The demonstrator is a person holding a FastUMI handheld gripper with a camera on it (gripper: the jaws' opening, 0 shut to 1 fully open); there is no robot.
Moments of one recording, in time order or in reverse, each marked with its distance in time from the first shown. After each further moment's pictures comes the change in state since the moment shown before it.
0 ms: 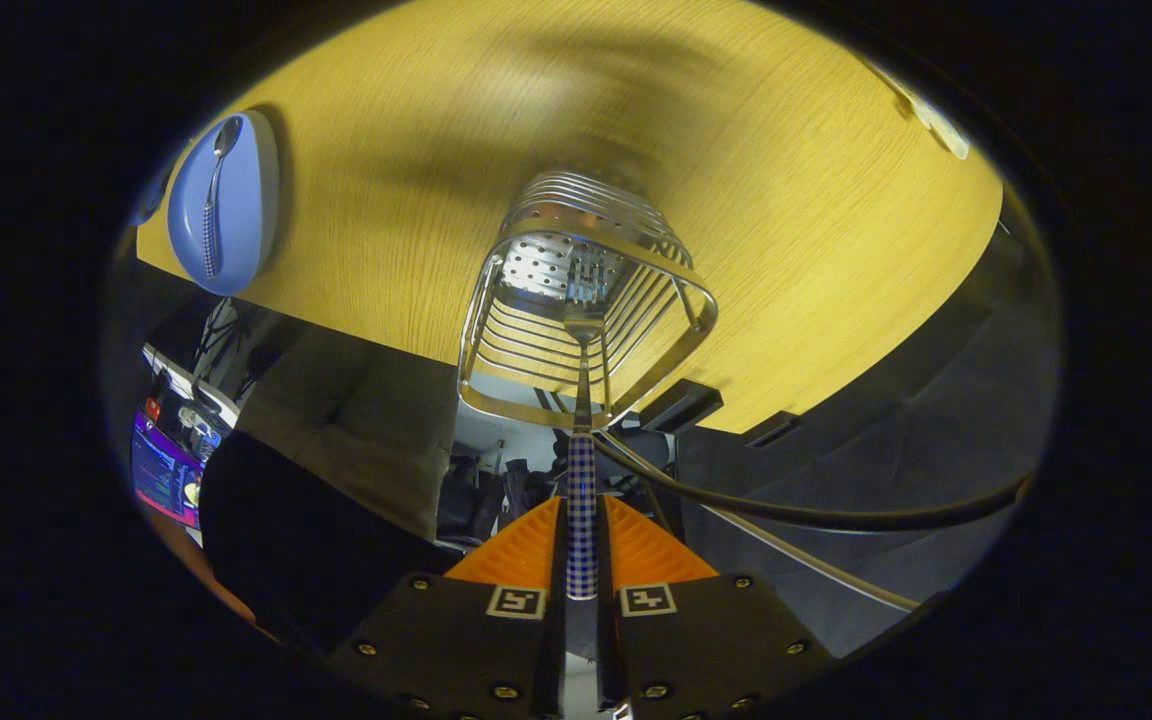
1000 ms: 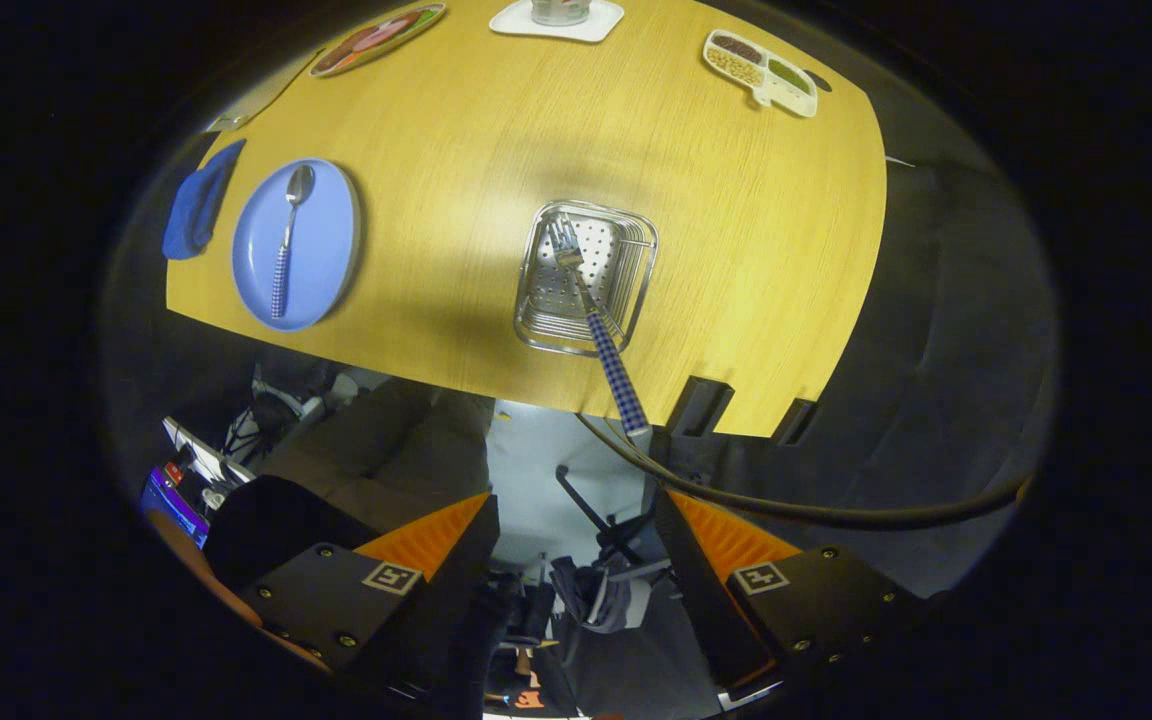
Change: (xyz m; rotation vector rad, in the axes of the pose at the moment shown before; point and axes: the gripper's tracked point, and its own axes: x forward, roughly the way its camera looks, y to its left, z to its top) arm 0.003 0.048 -0.055 0.230 -0.483 0.066
